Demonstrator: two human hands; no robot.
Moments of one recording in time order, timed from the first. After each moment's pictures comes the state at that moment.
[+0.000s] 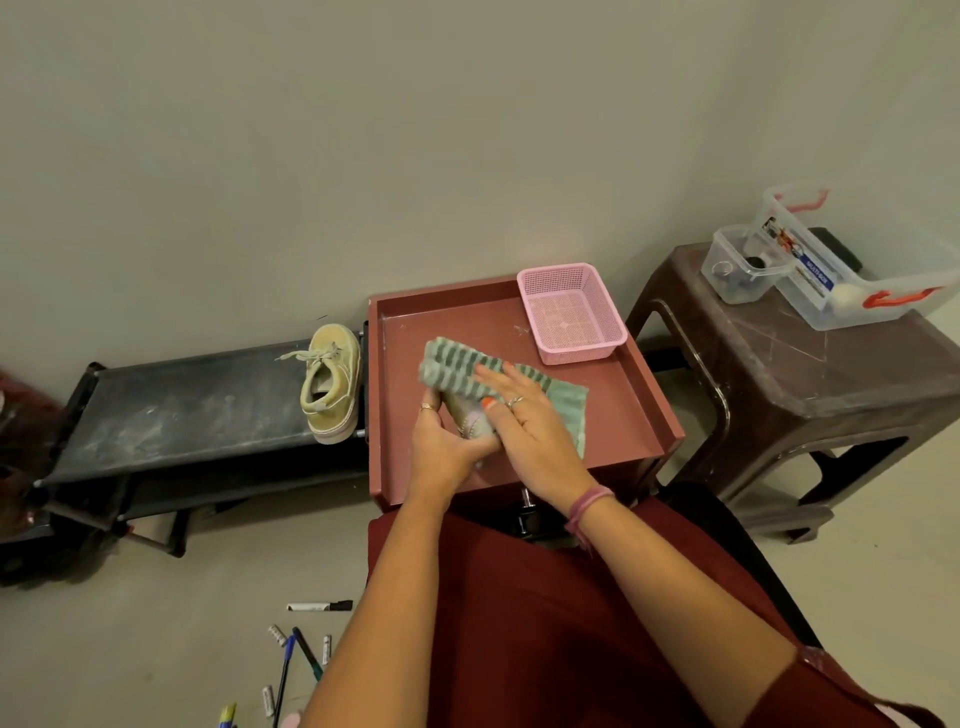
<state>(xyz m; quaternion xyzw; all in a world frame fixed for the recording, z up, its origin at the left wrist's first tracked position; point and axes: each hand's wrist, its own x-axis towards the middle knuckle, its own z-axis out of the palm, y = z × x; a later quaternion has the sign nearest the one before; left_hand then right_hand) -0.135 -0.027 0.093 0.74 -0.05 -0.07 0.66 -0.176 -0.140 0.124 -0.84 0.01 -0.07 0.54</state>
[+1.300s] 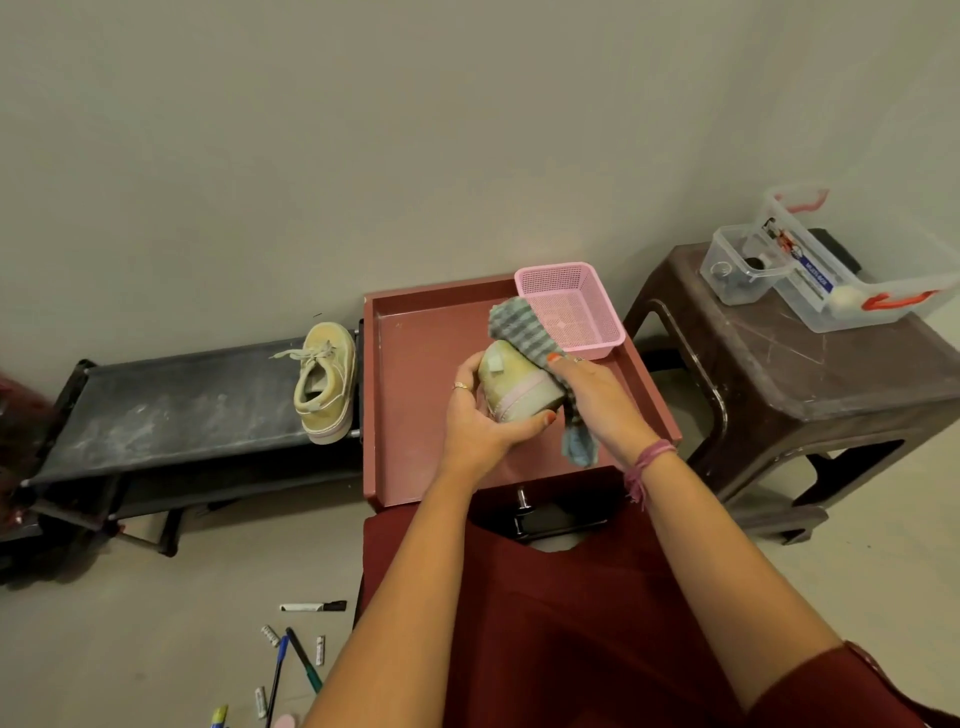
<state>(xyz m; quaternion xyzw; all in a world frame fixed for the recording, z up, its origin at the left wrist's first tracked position) -0.127 -0.062 0.096 0.67 -0.12 -0.12 0.72 -0.169 -0.194 0.166 -0.70 0.19 -0.03 0.69</state>
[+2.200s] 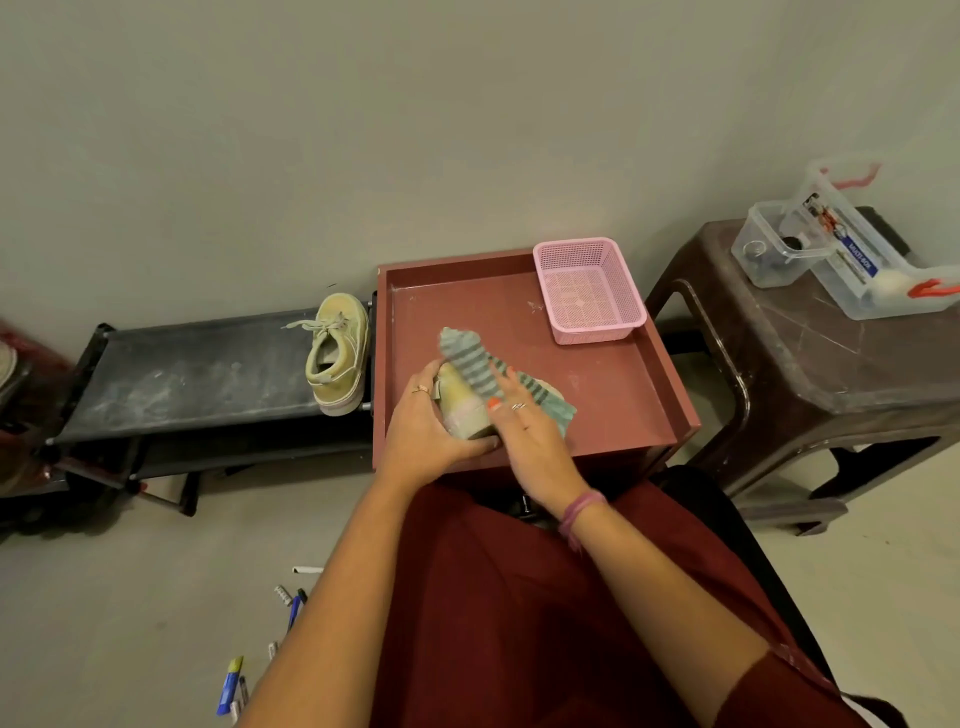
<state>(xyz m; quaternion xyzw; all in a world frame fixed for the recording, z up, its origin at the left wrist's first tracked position) -0.126 0.007 0.095 0.86 -0.15 -0.06 0.48 -0.181 -0.132 0.092 -0.79 0.05 -0.01 0.61</state>
